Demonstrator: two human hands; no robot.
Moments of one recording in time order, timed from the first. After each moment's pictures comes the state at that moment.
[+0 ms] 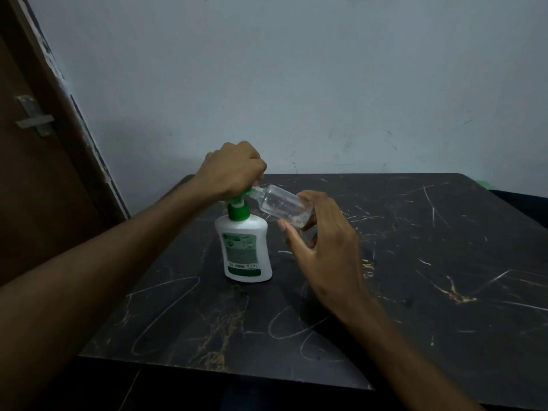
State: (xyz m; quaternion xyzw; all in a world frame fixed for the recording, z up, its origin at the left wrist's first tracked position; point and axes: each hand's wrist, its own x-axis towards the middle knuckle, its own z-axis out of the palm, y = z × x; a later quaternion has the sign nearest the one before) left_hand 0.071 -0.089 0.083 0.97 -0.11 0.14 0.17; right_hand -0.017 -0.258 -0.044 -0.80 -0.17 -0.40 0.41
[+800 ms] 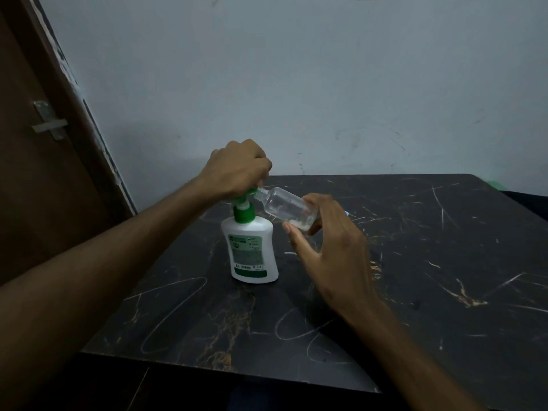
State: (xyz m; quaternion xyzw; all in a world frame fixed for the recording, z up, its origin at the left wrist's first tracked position) left_hand 0.067 -0.087 0.090 0.96 -0.13 0.15 0.17; right_hand -0.017 -0.259 -0.044 -0.81 -0.17 -0.40 0.40
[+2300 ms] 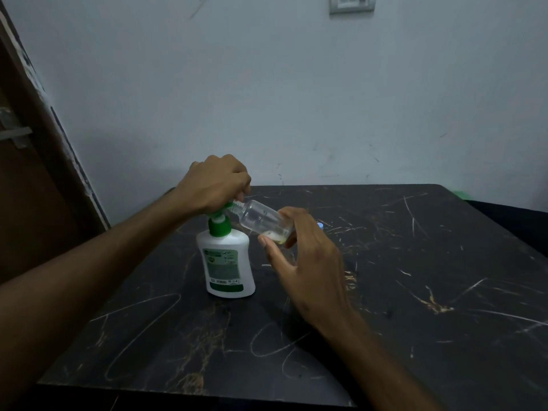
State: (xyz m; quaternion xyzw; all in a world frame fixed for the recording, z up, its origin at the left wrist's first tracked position) left_hand 0.073 -0.087 0.088 0.96 -0.16 0.13 0.18; right_hand -0.018 -0.260 -0.045 -0.81 -0.16 -0.39 0.40
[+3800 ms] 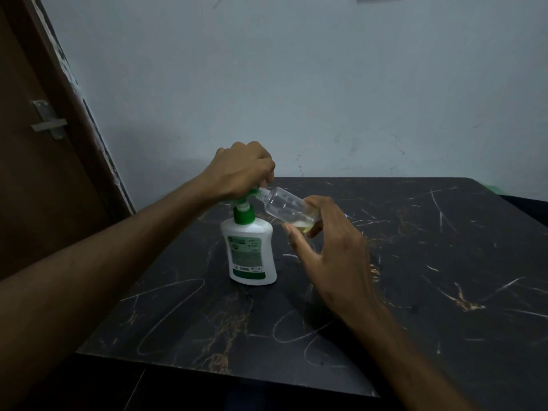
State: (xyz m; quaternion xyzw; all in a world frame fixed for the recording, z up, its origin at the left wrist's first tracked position) left_hand 0.066 -0.089 0.092 0.96 -0.17 0.14 0.16; right_hand -0.017 -0.262 -0.045 -0.81 -0.17 -0.40 0.39
